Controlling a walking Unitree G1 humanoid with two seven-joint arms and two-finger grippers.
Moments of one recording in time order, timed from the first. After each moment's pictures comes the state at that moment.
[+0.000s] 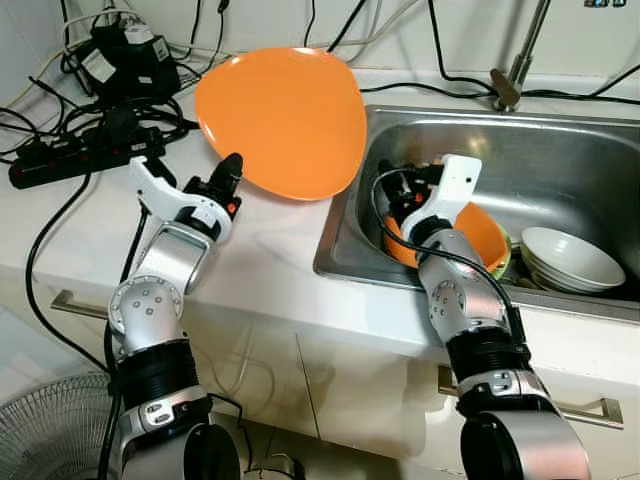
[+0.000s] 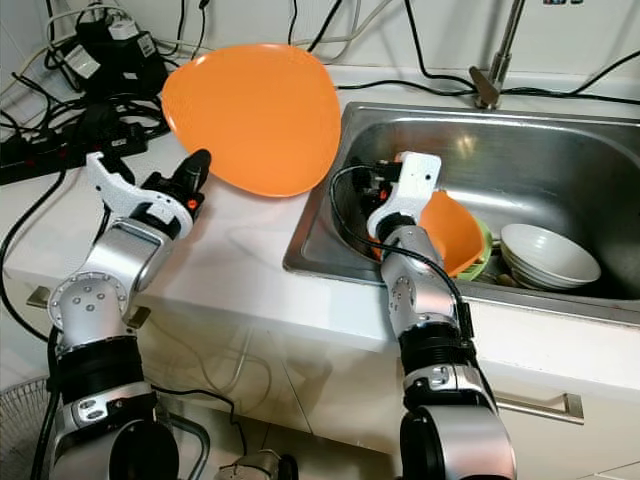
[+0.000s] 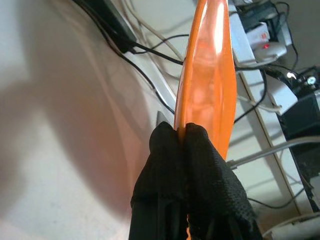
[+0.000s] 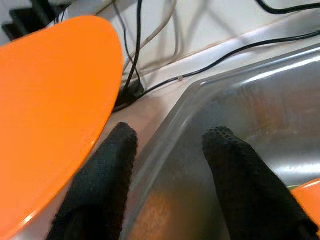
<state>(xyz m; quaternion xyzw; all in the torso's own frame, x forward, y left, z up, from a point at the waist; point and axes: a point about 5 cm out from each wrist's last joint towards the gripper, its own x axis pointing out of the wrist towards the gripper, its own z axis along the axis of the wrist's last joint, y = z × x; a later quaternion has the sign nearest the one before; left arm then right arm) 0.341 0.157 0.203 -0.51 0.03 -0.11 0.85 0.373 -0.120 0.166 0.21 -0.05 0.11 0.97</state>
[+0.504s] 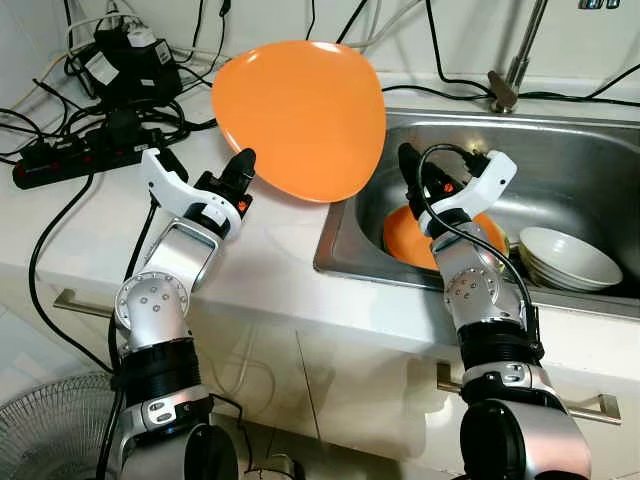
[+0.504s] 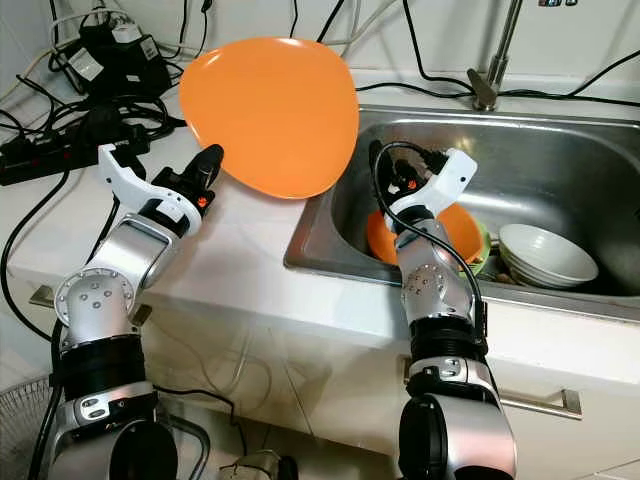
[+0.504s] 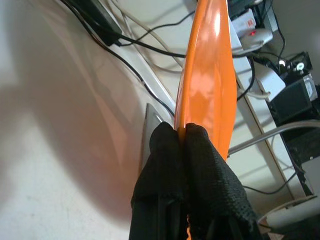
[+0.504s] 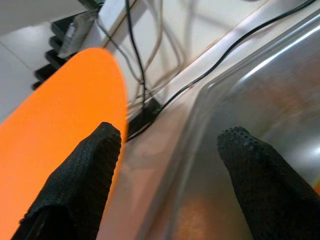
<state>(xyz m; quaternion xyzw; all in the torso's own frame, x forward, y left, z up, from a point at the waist) 0.341 0.147 0.206 -0.49 0.03 -0.13 0.86 0.376 -0.131 0.172 0.36 -0.04 0.12 0.92</state>
